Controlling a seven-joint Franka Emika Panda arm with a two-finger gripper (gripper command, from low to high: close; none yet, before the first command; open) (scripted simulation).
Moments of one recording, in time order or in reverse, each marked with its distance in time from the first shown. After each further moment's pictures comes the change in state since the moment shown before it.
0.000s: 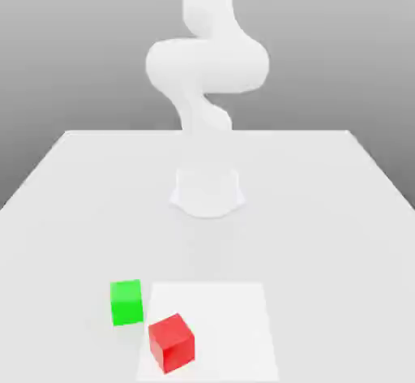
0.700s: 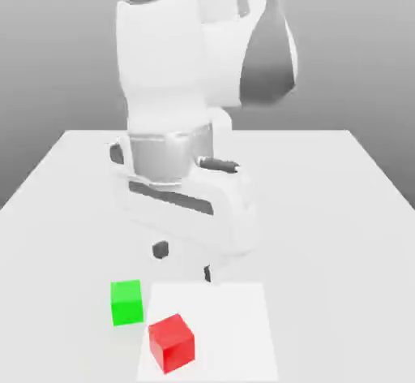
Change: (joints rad) arm -0.047 0.761 -0.017 -0.181 0.083 0.311 0.635
